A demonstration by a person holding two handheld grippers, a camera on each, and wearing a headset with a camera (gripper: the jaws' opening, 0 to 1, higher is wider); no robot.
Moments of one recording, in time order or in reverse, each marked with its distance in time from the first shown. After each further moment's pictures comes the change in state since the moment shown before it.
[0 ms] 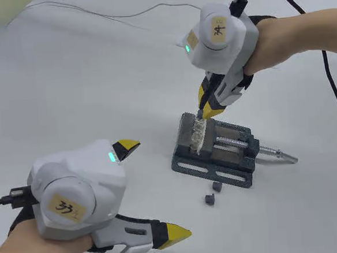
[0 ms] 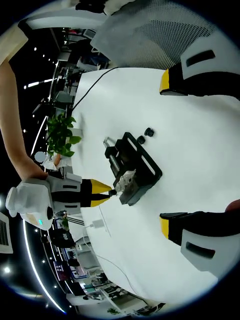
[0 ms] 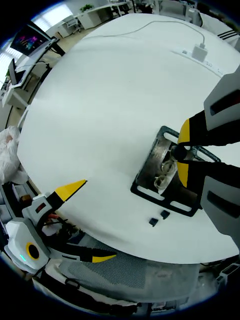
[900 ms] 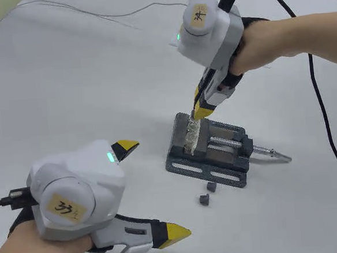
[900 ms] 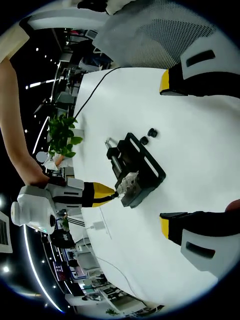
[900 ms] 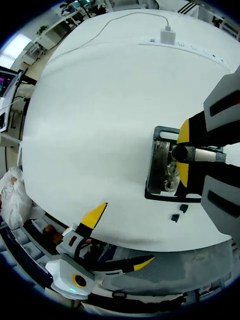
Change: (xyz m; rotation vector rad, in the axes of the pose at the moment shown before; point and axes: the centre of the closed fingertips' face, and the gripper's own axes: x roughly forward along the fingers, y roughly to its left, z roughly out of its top) left arm 0.008 -0.001 0.003 -0.011 -0.014 -0.012; right arm -0.003 0.008 0.005 0.308 -0.044 0.018
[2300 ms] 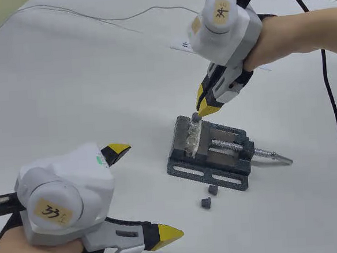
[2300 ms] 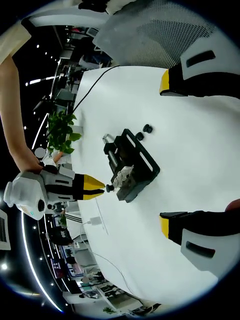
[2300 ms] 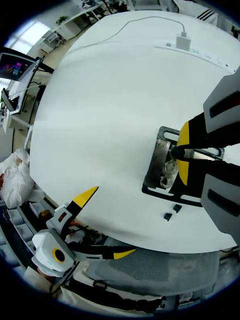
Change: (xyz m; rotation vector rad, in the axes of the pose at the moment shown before) left arm -0.008 0.008 -0.007 -0.017 0.013 0.021; right arm -0.007 -0.005 -0.001 -0.128 -0.060 0.018
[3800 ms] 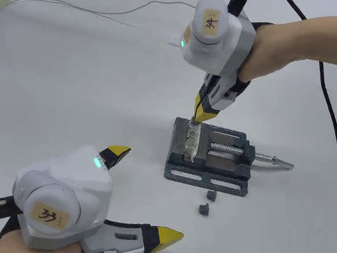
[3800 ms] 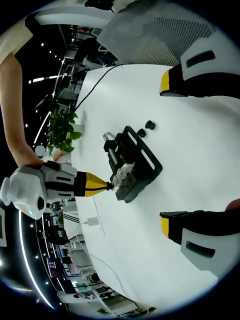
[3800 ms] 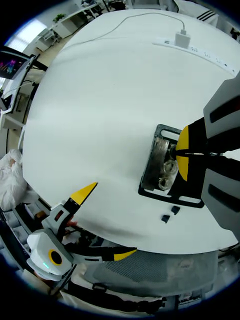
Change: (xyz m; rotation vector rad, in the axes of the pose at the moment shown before) left arm 0.008 0.007 0.000 -0.036 -0.004 -0.015; right arm 0.008 0.001 -0.002 -0.005 0.052 0.002
